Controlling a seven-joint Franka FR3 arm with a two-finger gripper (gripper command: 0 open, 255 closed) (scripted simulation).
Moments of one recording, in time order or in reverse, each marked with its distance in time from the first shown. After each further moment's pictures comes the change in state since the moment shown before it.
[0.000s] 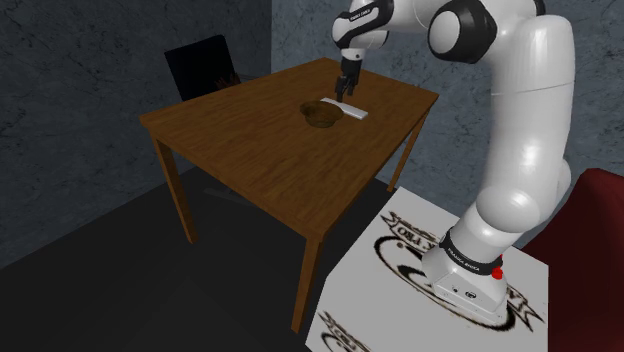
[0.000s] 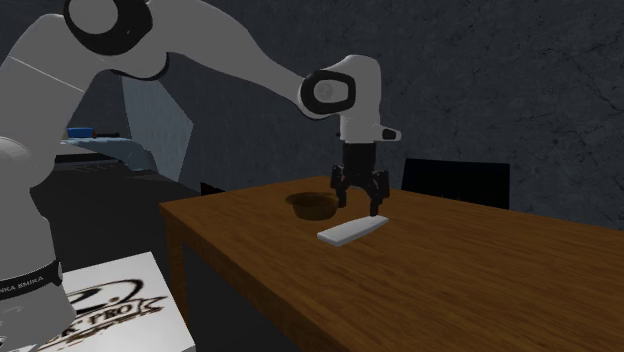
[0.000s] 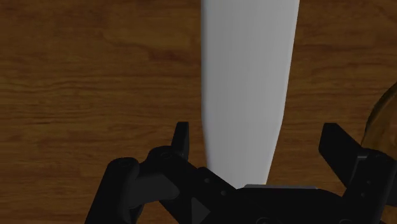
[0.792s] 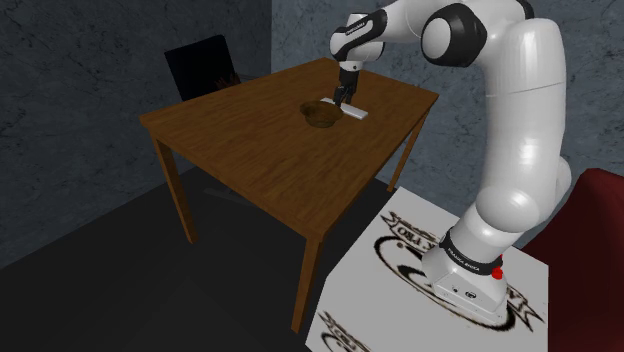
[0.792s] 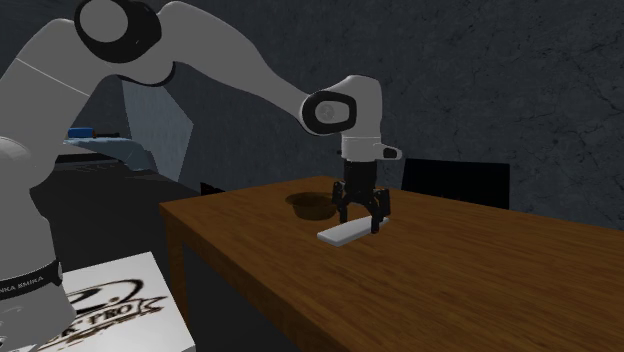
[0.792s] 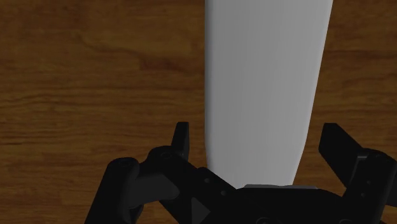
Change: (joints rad) arm -0.008 0.051 0.009 -0.026 0.016 0.076 -0.012
